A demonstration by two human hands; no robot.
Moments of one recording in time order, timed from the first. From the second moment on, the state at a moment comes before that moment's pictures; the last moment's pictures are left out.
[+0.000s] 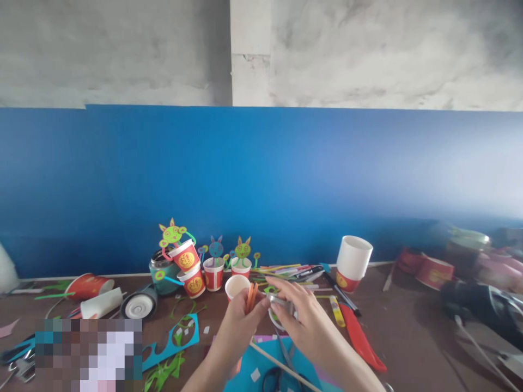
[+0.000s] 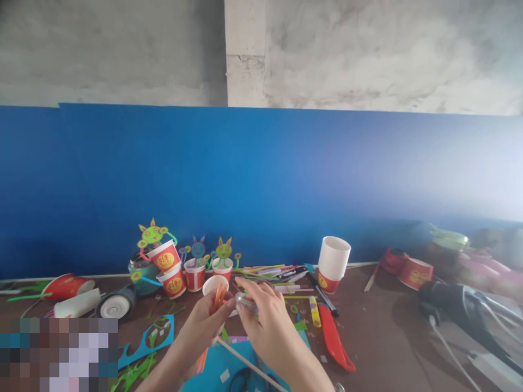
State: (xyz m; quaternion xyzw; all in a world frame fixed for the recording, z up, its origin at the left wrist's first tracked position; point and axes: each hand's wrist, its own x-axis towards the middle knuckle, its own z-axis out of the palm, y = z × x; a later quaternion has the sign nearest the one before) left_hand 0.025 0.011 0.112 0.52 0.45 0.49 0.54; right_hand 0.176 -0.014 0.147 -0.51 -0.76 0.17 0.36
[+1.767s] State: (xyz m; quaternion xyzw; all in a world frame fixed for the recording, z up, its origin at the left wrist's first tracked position) left_hand 0.033 -0.006 0.110 0.50 0.30 0.36 0.72; right_hand 0.169 0.008 0.131 -0.52 -0.65 0.25 0.49
